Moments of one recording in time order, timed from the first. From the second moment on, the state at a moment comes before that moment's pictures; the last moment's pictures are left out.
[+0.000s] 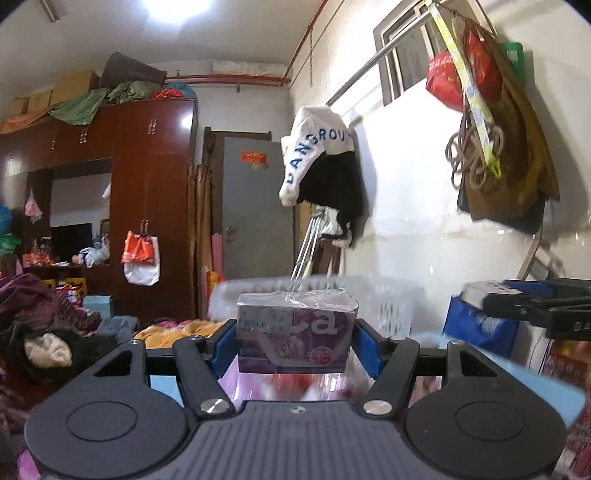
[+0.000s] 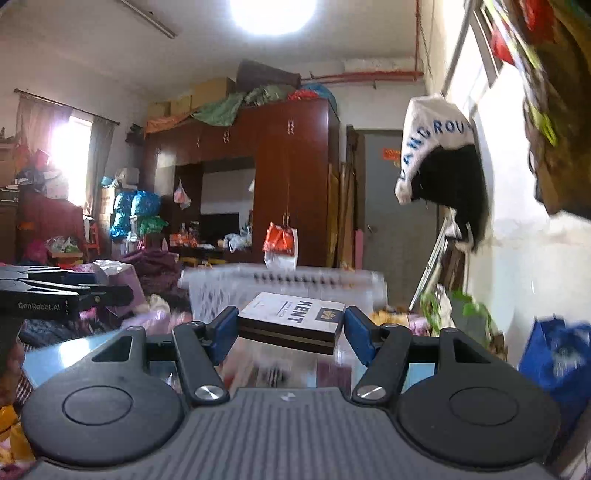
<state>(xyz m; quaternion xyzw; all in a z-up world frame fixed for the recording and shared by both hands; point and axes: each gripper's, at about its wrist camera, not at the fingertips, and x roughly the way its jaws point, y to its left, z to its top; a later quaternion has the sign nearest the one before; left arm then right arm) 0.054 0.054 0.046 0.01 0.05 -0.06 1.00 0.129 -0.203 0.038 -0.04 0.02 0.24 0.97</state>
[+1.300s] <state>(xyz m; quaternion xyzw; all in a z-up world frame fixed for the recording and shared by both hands) 0.055 0.092 0.021 -0.02 0.10 0.00 0.99 0.152 -0.211 -0.018 -0.06 0.15 0.22 0.96</state>
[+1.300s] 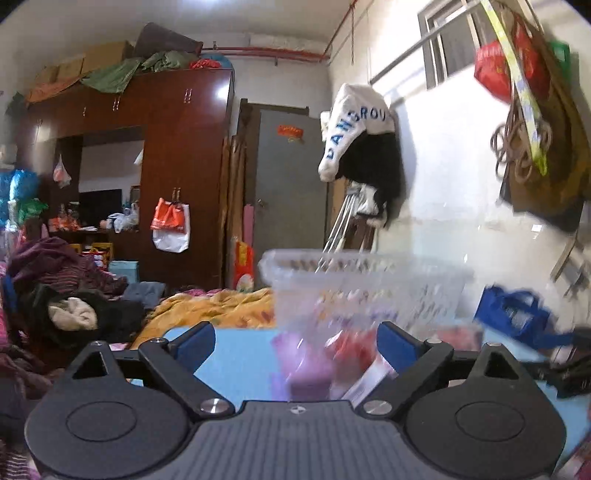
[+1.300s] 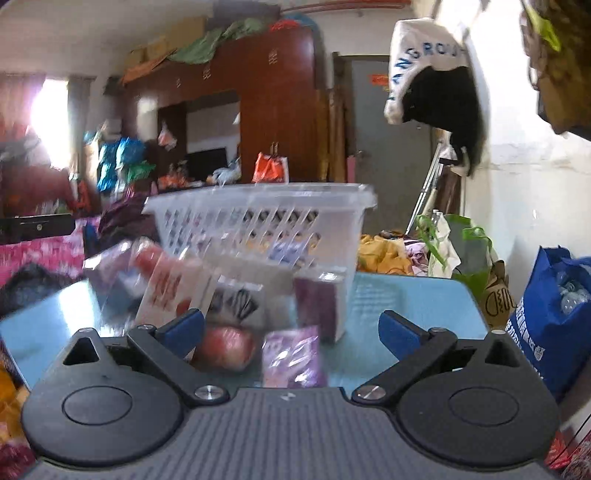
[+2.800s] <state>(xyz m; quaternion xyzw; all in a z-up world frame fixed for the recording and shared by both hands) 0.092 0.069 -0.006 0.03 0.15 0.04 0.99 0.156 -0.202 -0.031 -0.09 0.17 0.21 0.96</state>
